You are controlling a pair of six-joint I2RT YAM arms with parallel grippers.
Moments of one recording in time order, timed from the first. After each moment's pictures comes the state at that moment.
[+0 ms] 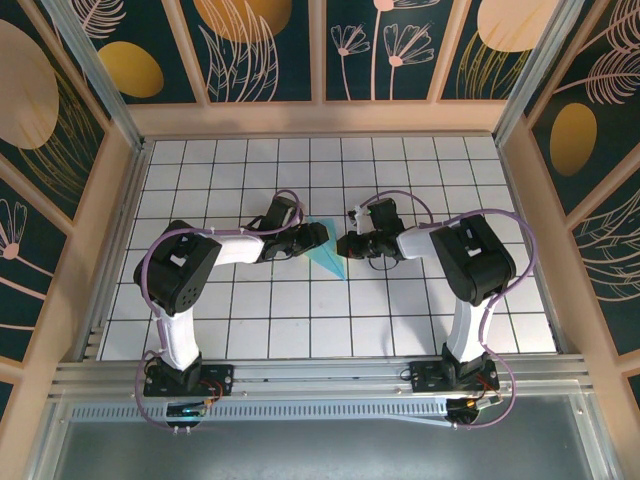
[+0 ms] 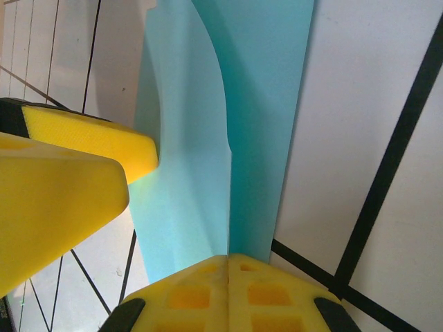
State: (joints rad) left arm -0.58 1.91 0.97 0.15 0.33 -0.91; right arm 0.47 1.88 0.86 0.14 -0.61 0.44
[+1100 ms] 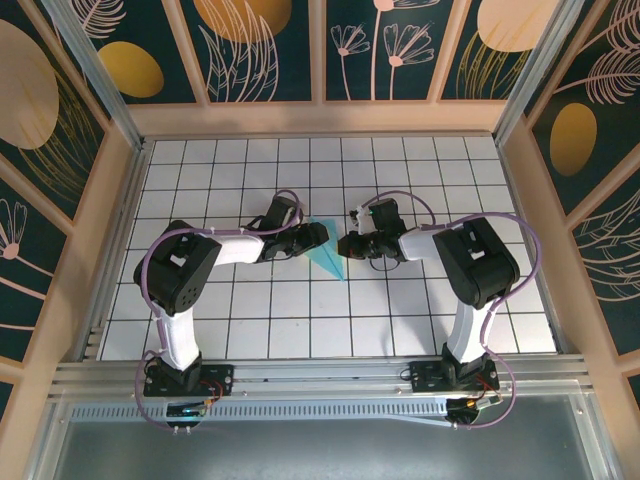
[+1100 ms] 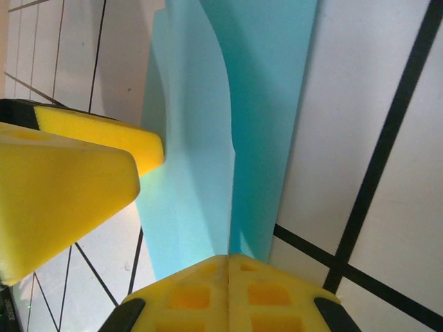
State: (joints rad) left arm -0.58 1.91 0.97 0.15 0.33 -0.91; right arm 0.47 1.85 0.84 0.14 -0.60 0.47
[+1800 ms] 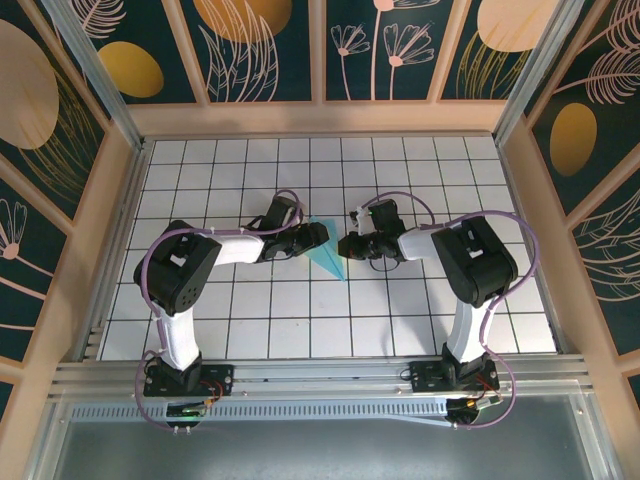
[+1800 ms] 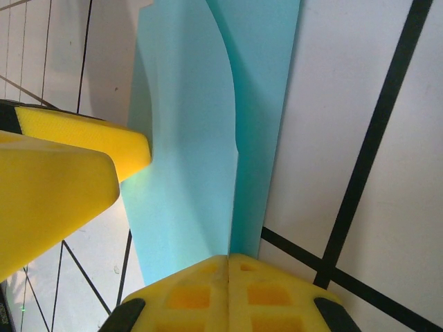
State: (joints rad) left arm -0.58 1.91 0.97 0.15 0.33 -0.91; right arm 0.47 1.87 0.85 0.14 -0.59 0.47
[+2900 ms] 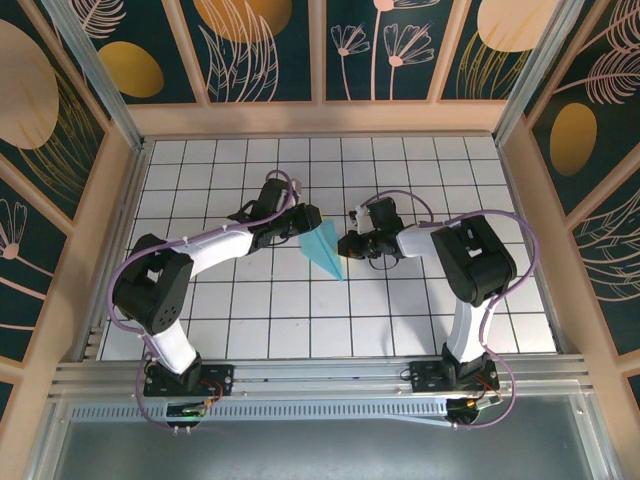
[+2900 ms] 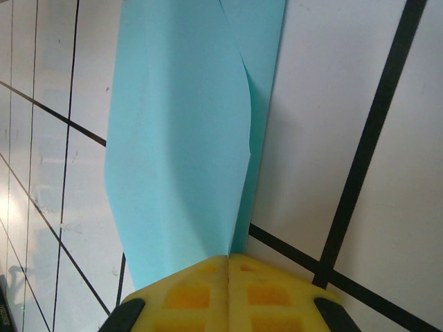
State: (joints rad) left arm -0.58 1.74 1.05 0.01 0.25 -0.80; right arm 0.47 1.88 0.88 0.07 -0.58 0.47
